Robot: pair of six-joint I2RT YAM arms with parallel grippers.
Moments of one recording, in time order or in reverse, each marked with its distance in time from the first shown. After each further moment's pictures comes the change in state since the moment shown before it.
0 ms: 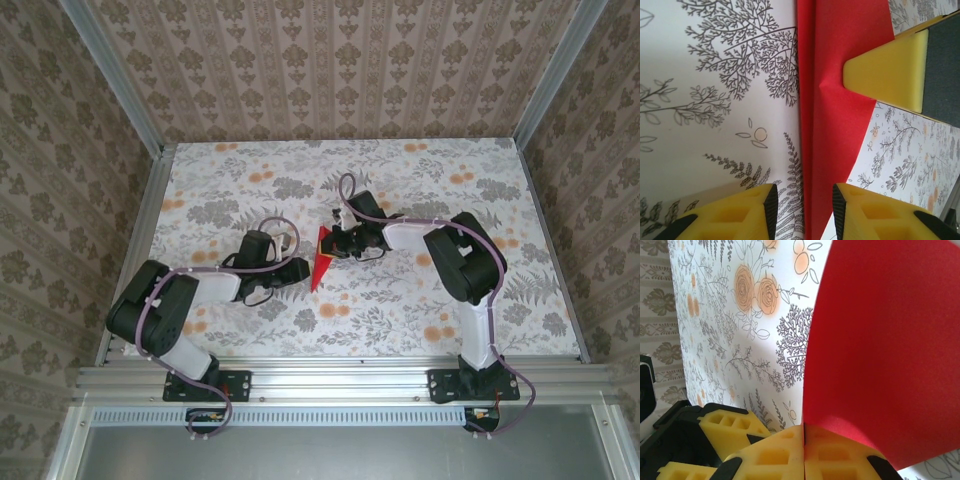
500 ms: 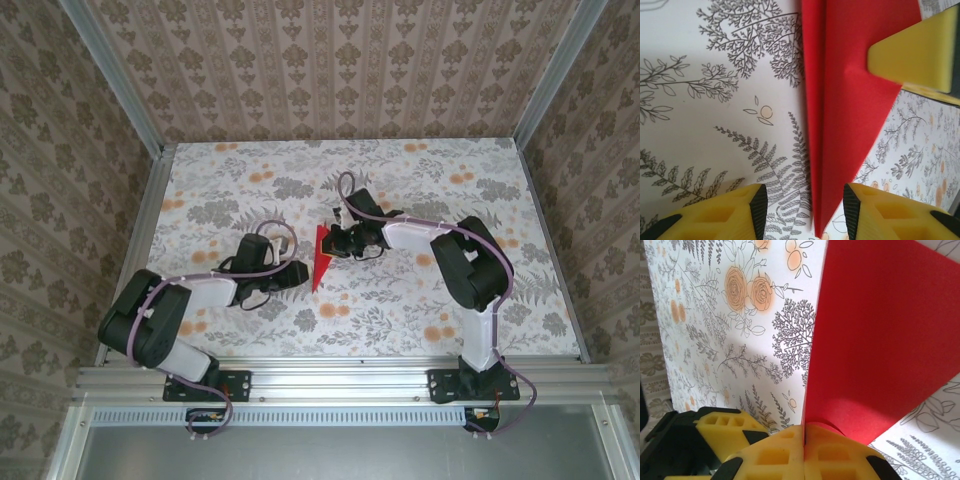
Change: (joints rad) left arm -0.006 -0.066 -0.036 -0.050 -0.027 0.029; right arm 0.031 -0.061 0.021 -0.127 0.105 0.019
